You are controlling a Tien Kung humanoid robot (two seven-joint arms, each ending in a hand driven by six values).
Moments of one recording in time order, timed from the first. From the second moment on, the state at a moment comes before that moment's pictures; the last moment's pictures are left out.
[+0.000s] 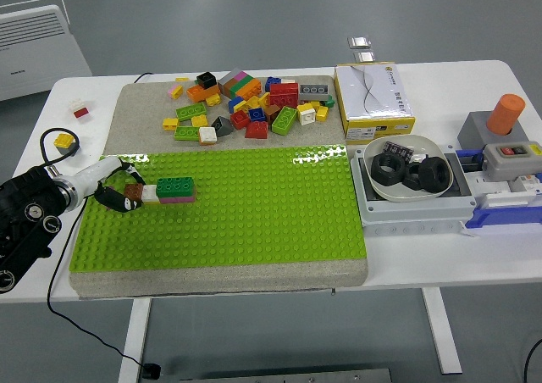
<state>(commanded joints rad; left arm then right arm) -0.58 0.38 -0.93 -0.98 1.66 -0.24 0.23 0.05 -0.08 1.69 0.18 -1.88 -0.05 -0.21</state>
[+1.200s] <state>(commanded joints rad) -0.54 0.41 -1.00 -1.15 1.74 -0.27 0.29 0.05 -0.07 1.72 0.18 -1.90 -0.05 -0.21</state>
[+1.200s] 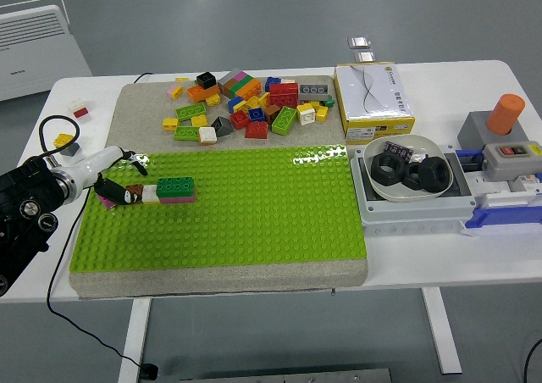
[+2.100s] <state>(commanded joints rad) -0.39 0.45 -1.07 -1.33 1.80 -0.24 0.36 0.04 -0.08 1.73 0.18 -1.90 -0.05 -0.20</state>
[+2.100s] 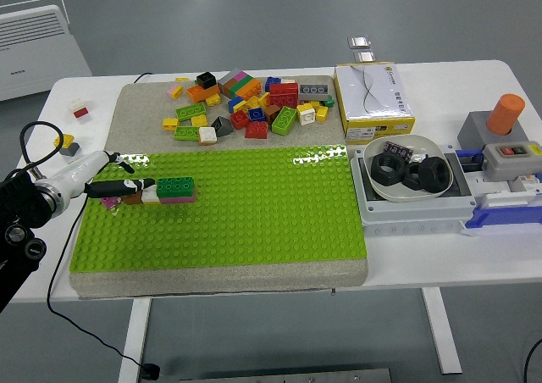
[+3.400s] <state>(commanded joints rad) -0.37 0.43 -1.04 -1.30 1.80 -0.24 0.36 0.04 -0.08 1.72 0.18 -1.89 -0.05 -0.21</state>
